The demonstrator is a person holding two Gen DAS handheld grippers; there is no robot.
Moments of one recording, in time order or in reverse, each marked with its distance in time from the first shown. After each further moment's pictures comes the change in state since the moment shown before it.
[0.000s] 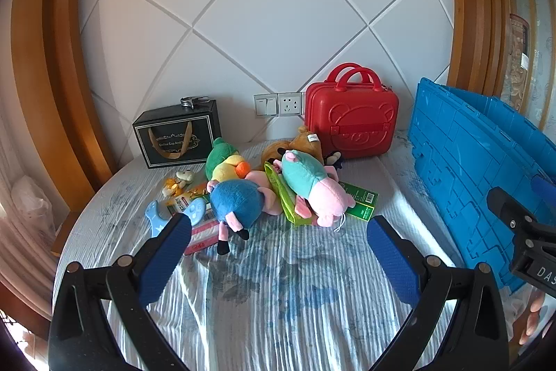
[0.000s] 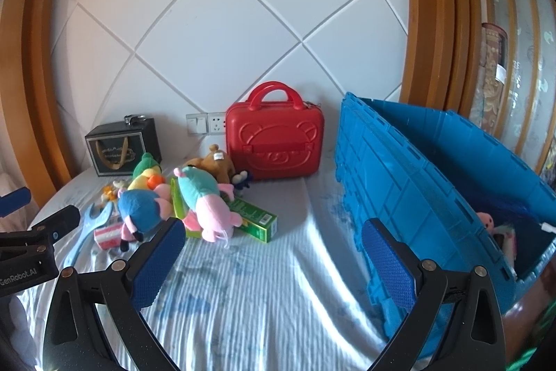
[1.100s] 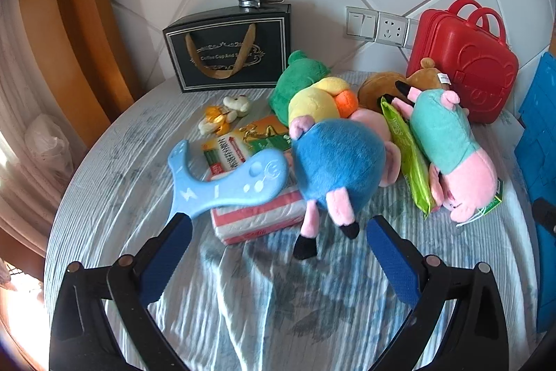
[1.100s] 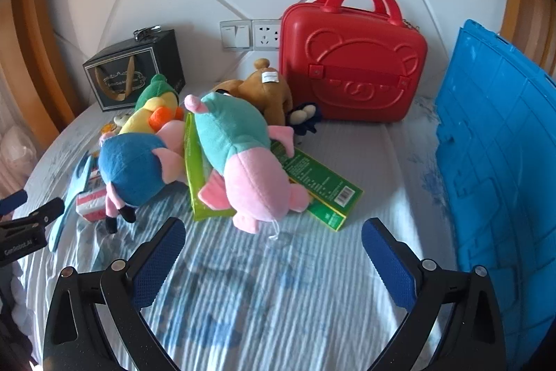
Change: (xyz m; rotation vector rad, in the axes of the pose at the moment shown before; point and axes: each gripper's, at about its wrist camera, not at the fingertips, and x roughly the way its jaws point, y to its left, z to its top) left arm 0.213 0.112 -0.025 -0.123 0.276 0.185; right arm 0.227 0.076 -0.015 -0.103 0.325 0.171
